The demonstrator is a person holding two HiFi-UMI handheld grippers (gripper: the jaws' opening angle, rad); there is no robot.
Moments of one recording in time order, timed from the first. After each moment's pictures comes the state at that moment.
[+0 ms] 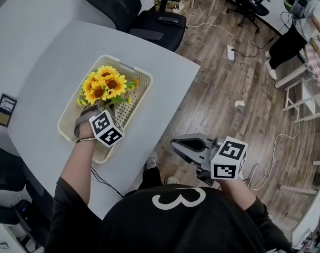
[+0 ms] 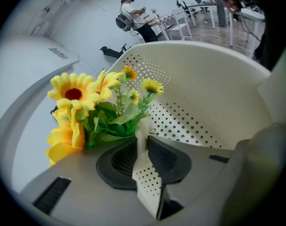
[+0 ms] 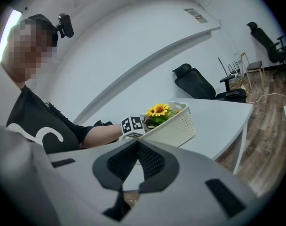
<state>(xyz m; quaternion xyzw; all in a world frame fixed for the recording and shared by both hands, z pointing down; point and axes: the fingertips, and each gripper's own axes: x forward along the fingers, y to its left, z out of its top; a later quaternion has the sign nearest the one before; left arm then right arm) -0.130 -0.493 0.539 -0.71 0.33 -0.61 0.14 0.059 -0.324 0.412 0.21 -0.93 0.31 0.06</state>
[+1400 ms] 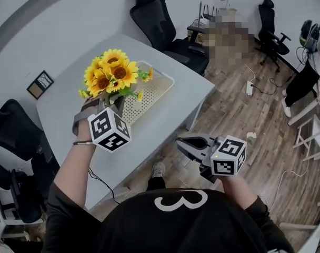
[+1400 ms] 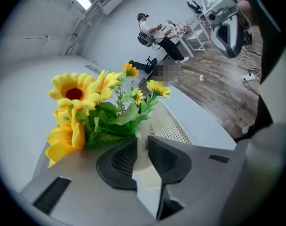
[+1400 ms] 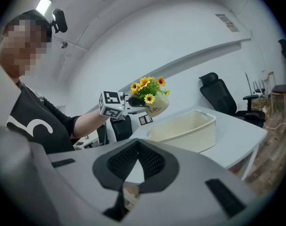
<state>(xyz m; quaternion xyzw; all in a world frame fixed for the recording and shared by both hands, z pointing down) -0.137 -0.345 0.323 -0.67 0.47 -0.54 0.22 0.038 -0.228 0.361 0.12 -0.97 0.20 0.07</state>
